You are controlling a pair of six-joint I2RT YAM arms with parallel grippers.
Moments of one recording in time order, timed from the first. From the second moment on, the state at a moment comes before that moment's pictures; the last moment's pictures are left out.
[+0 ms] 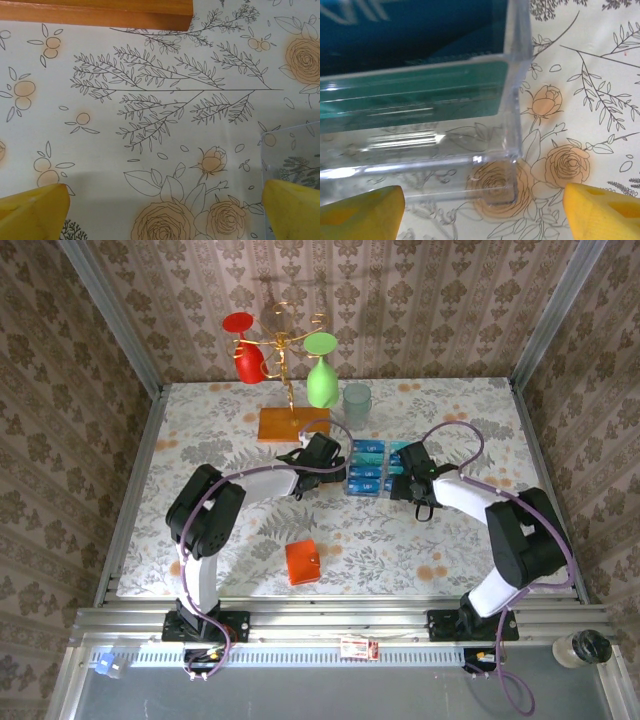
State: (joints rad) left arm -0.74 1.95 1.24 -0.20 -0.27 -0.61; right arm 0.33 1.59 0.88 -0.44 0.24 0.52
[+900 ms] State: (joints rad) left arm -0.63 1.24 0.77 -0.28 -0.21 -0.62; right arm 0.73 1.22 0.71 -0.41 -0.05 0.76
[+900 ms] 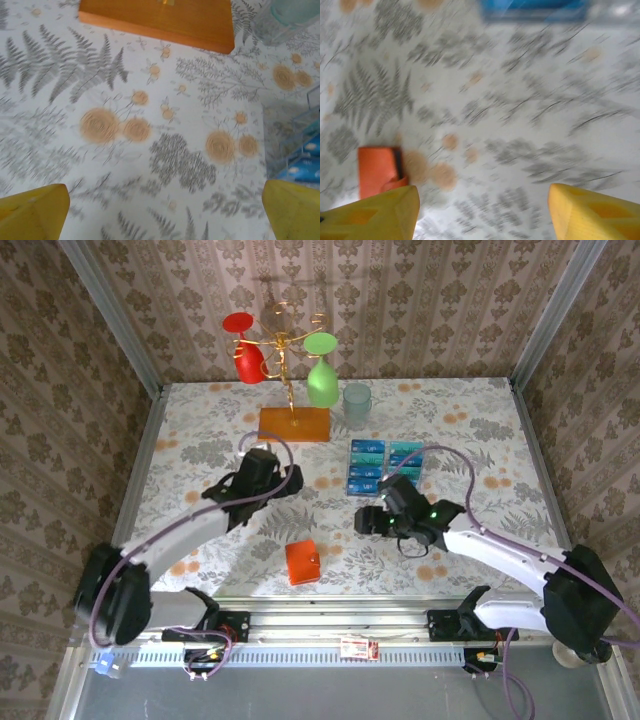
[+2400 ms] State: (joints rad) left arm -0.63 0.94 0.54 -0.37 -0.15 -0.72; right arm 1.13 1.58 0.58 0.21 -0.10 1.32
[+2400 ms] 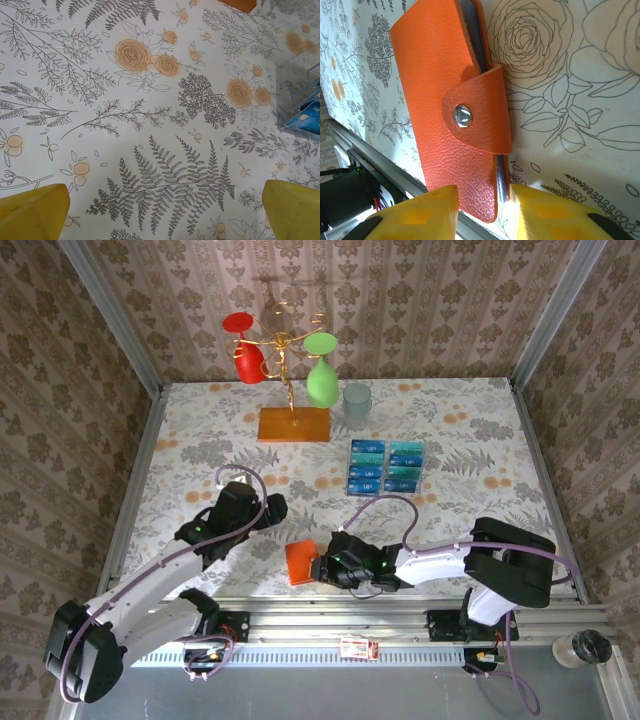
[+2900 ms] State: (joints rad) left arm -0.63 0.98 0.54 -0.34 -0.15 -0.72; right arm 1.11 1.59 0.55 0.29 -0.13 1.37
